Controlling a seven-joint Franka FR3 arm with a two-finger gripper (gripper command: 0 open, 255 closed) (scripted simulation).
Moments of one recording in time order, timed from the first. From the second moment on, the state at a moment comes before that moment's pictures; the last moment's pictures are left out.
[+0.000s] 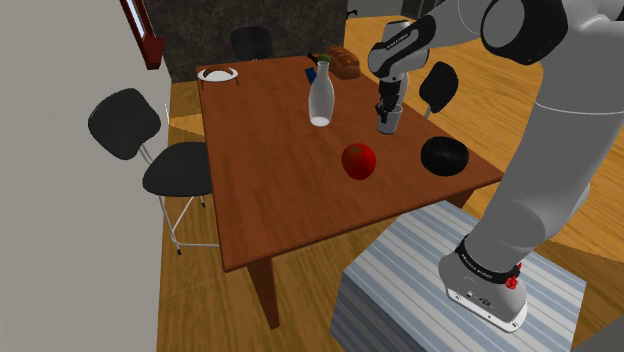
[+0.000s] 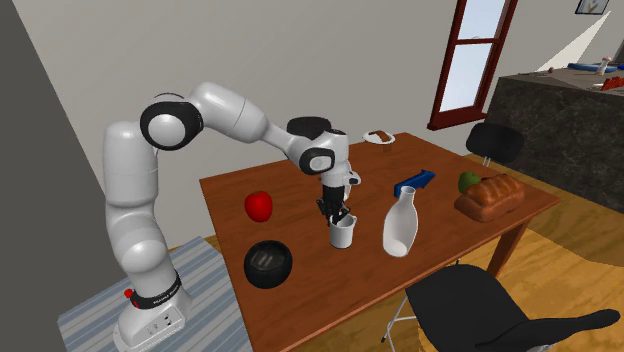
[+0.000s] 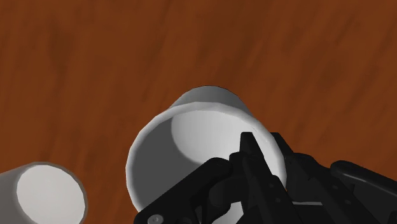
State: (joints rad) arm -0.15 0.25 -0.33 -1.98 -0.03 2.17 -0.50
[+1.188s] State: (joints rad) arm -0.14 0.16 -0.33 -1.88 -0.05 1.99 -0.49
